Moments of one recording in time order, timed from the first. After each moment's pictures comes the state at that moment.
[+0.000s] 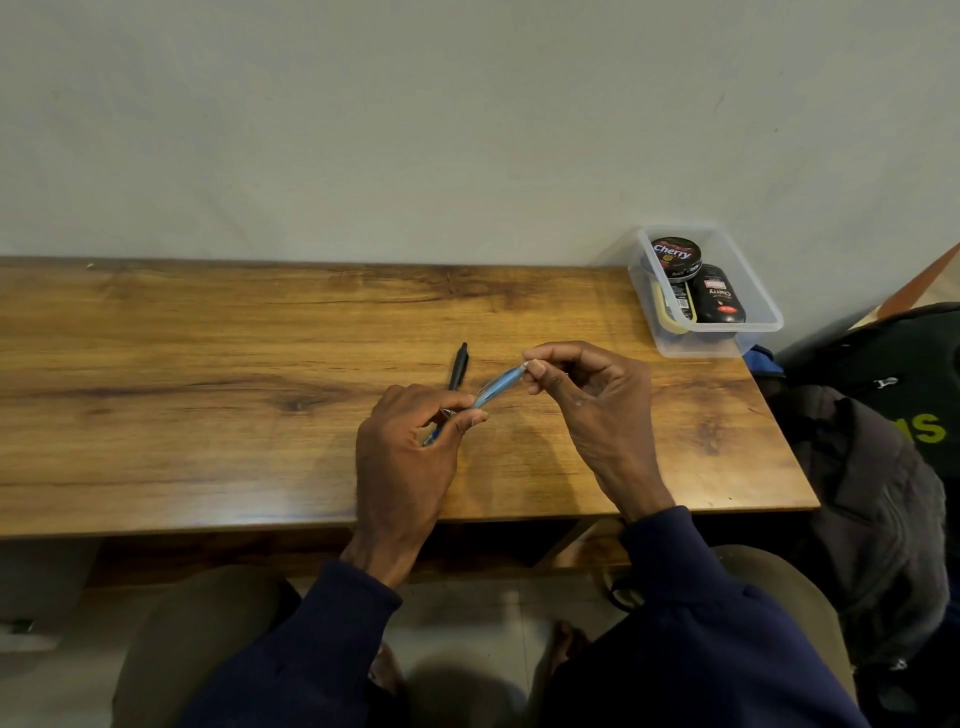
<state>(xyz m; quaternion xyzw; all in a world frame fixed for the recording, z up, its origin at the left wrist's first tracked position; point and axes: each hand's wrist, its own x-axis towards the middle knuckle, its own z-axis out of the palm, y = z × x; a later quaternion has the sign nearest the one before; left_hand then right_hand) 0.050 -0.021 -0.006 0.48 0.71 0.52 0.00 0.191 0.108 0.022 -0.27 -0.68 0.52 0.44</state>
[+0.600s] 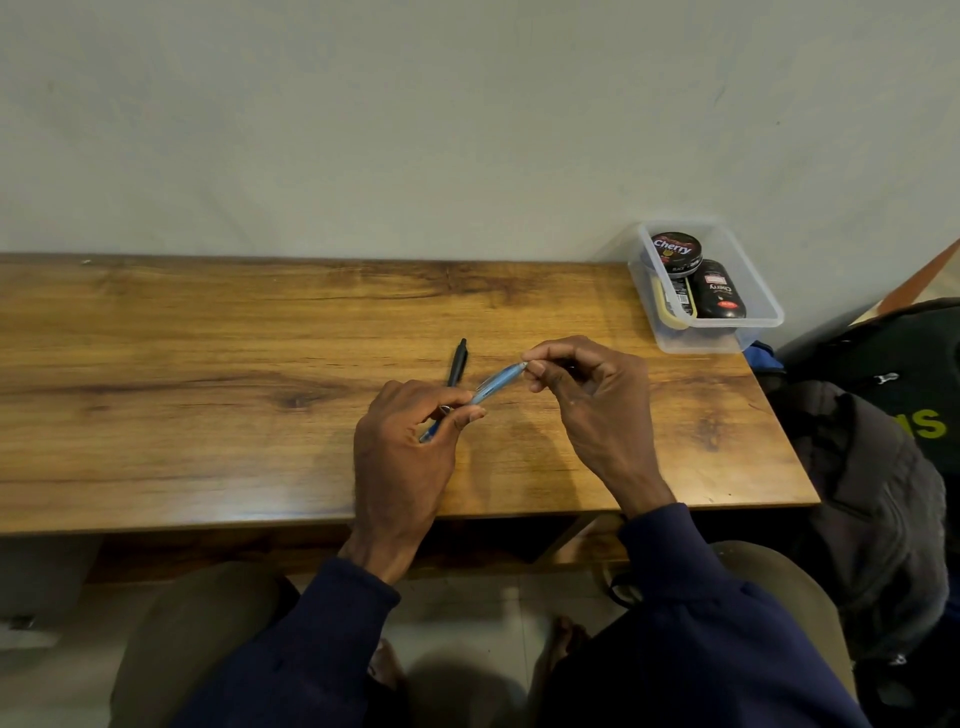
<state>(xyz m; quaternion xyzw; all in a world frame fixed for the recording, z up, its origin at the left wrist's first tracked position) 0.050 -0.022 -0.005 0.48 0.71 0.51 0.00 0.192 0.109 0.020 -0.30 -0.74 0.44 0.42</state>
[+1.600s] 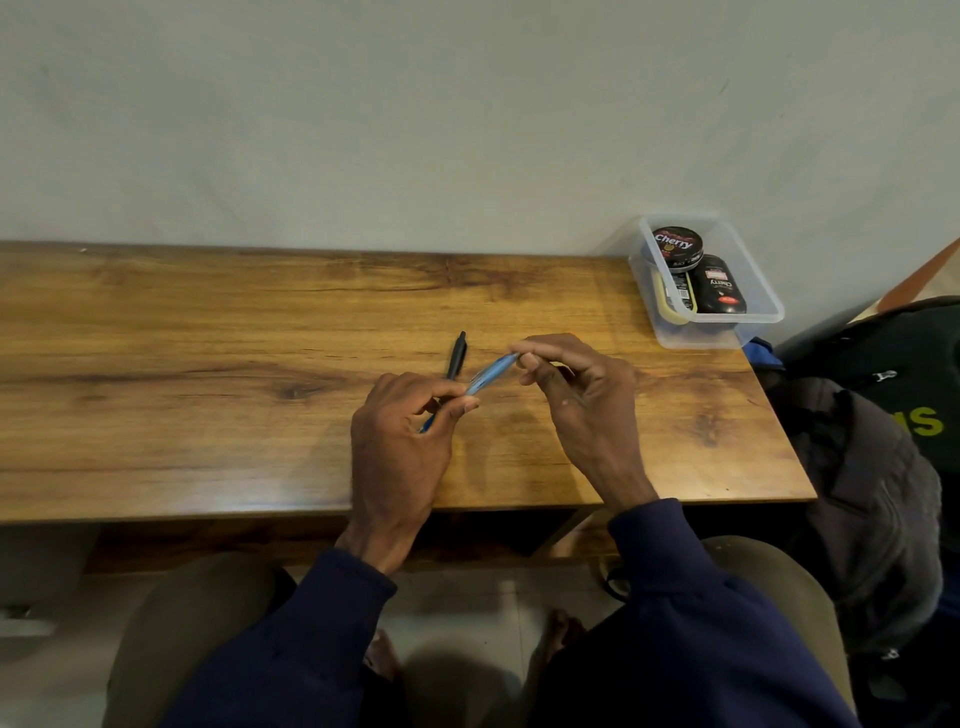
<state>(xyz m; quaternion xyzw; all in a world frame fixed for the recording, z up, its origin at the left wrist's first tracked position) 0.050 -0.021 -0.007 0.47 0.73 0.51 0.00 0.186 0.104 0.010 -0.28 -0.74 0.44 0.43</state>
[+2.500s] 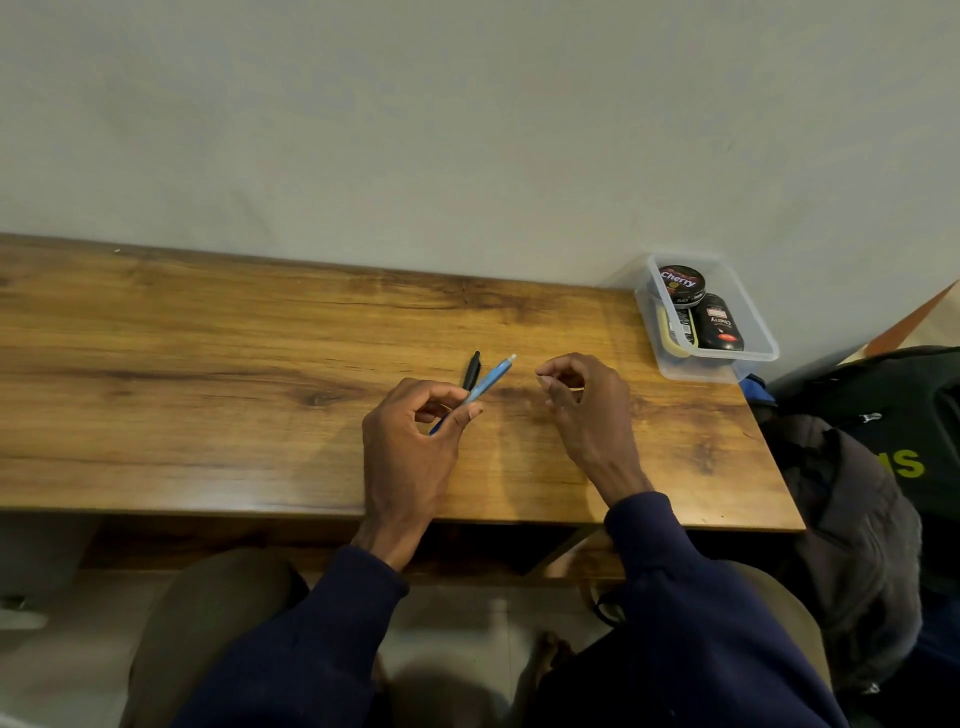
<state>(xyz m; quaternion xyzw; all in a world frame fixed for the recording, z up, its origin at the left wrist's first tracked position) 0.045 -0.021 0.000 0.38 0.72 0.57 0.08 0.177 0.125 0.008 -0.42 -0.79 0.32 0.31</state>
